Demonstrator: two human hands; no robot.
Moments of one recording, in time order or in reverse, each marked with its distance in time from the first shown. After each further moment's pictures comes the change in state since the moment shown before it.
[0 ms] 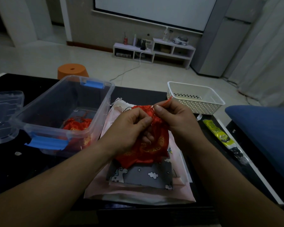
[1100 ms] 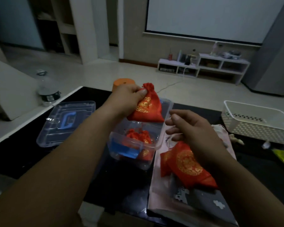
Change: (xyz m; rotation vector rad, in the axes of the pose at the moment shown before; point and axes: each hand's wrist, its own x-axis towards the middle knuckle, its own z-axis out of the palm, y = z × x) left_hand -0.001 0.039 -0.189 0.424 0.507 -0.074; right_hand 0.007 -0.034 0.125 -0.041 -0.182 0.018
